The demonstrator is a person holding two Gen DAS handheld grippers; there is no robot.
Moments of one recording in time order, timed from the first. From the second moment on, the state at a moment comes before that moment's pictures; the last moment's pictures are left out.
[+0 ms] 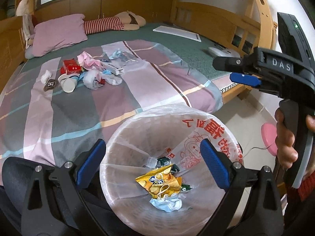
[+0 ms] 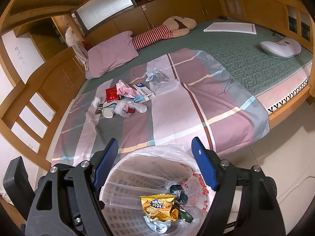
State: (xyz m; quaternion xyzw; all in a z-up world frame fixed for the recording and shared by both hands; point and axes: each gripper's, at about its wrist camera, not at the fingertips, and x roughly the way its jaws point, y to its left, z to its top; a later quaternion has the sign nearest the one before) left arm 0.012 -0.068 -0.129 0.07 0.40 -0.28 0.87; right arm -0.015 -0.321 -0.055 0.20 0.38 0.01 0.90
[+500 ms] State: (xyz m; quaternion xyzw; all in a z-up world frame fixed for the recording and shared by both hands) left arm 0.056 -0.027 -0.117 0.04 0.37 -0.19 0.91; right arm 0.003 -0.308 -0.067 0.19 0.39 0.00 0.90
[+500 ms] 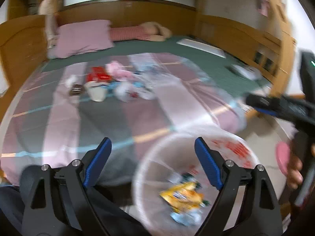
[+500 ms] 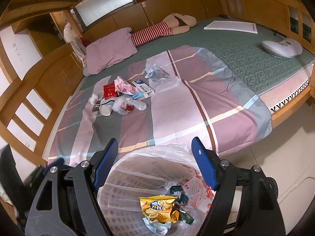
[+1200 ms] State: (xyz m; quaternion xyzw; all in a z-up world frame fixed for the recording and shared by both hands) left arm 0.214 0.115 -0.168 -0.16 0.38 0.02 0.91; right arm 0.280 -0.221 -0.163 0.20 0.49 0.05 0.84
